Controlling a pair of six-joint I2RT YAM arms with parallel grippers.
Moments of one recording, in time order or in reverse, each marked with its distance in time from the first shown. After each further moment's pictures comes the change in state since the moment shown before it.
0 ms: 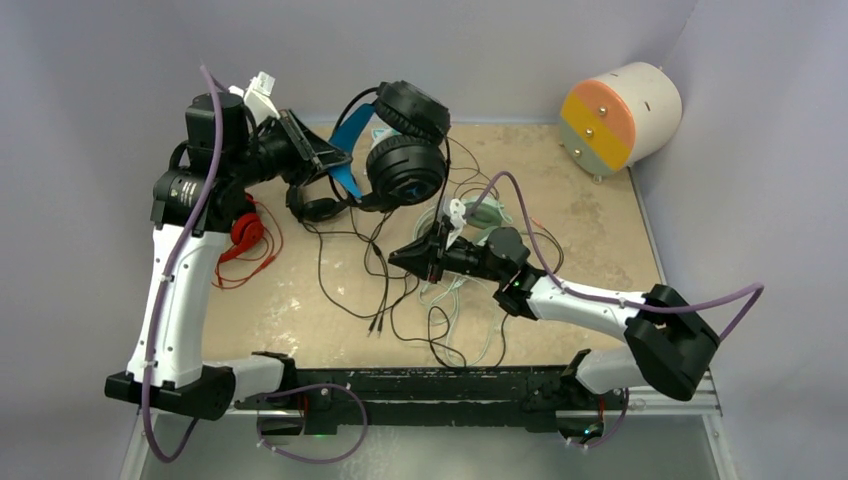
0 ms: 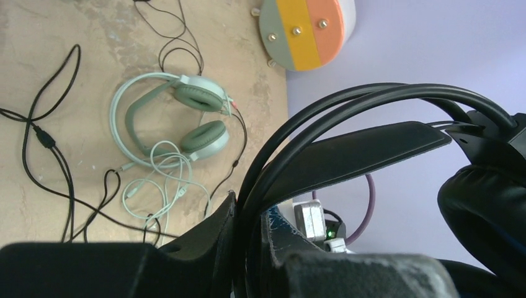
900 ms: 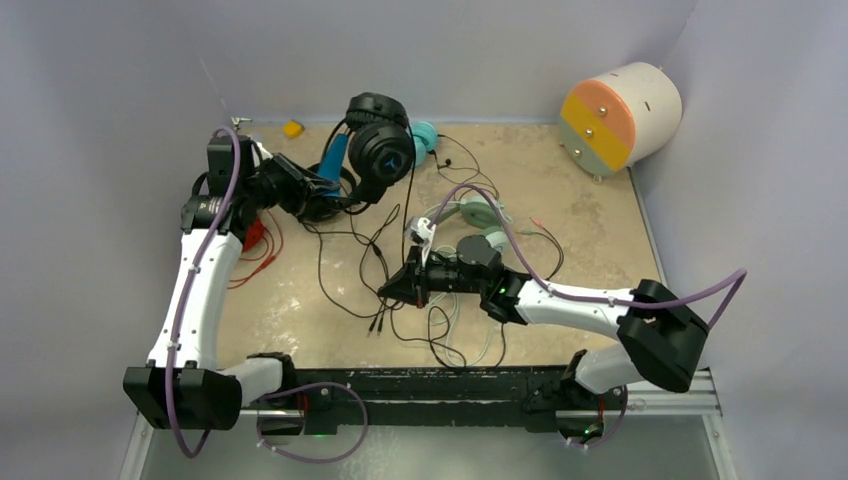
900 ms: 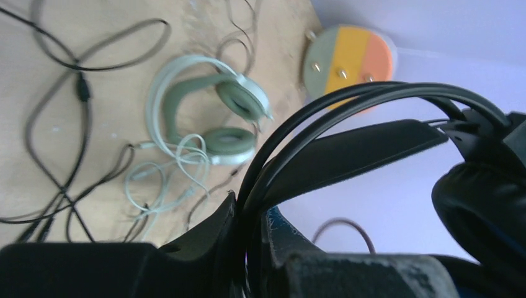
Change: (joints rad) left arm 0.186 -0.061 -0.472 0.180 0.008 -0.253; right arm 0.124 0.055 0.050 -0.248 0.008 0.108
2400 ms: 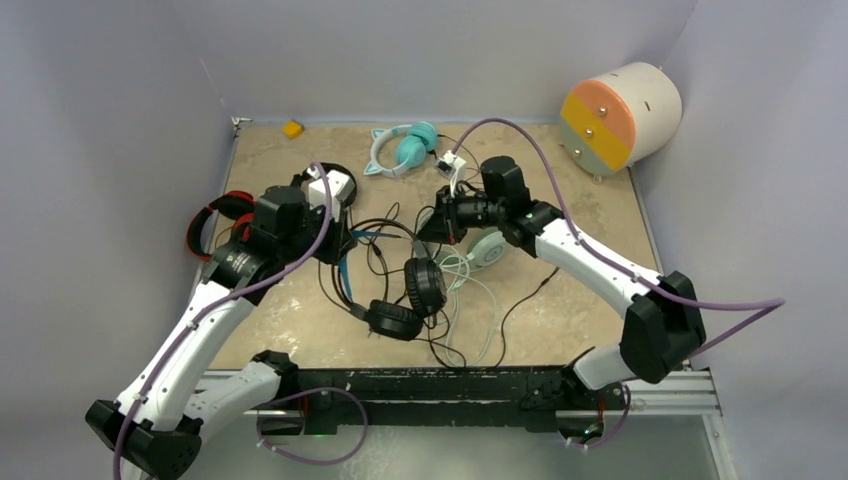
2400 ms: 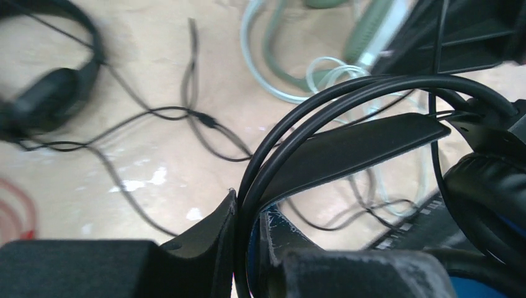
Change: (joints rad) left arm -0.420 -0.238 -0.230 0.028 -0.237 0.983; right arm -0.390 0.072 0.406 -0.689 -0.259 -0.104
